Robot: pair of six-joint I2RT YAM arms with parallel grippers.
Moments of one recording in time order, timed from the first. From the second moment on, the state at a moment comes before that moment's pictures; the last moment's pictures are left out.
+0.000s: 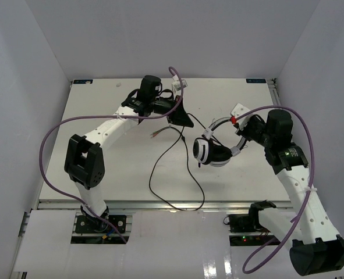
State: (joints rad) left arm -0.52 1.80 1.56 -0.24 1.07 -0.22; right arm 0.18 0.88 0.95 -0.44 -0.43 -0.77
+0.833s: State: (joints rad) left arm -0.66 1.78 1.39 0.08 0.92 -0.81; right arm 0.42 1.25 1.06 -0.18 0.40 -0.07
